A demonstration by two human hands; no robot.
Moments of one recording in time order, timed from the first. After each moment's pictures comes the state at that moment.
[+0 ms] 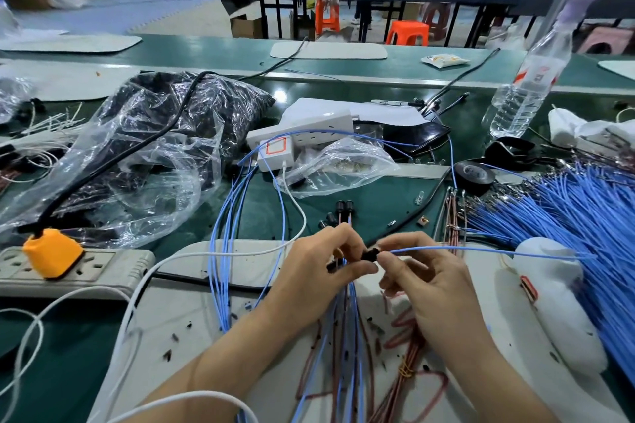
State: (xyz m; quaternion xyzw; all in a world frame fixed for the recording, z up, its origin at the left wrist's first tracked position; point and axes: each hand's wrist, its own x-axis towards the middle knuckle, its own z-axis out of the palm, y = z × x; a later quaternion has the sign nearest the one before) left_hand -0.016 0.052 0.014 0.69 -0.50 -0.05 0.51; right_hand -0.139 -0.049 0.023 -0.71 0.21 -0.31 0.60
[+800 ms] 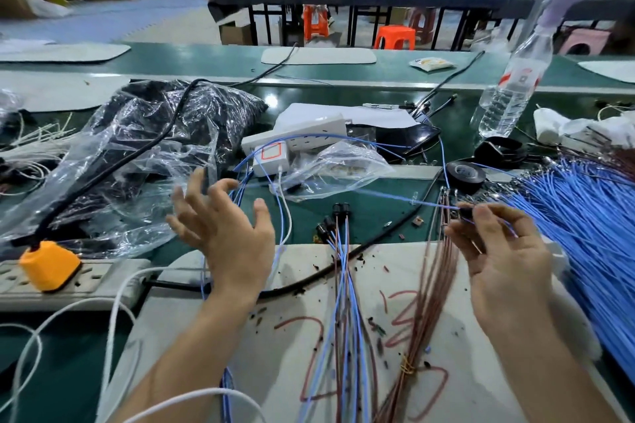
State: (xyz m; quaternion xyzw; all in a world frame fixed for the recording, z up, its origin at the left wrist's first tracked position) left_hand 0.041 0.067 0.018 0.87 -0.14 0.20 0.43; right_hand -0.149 -0.092 0.038 -0.44 0.25 -0.53 0.68
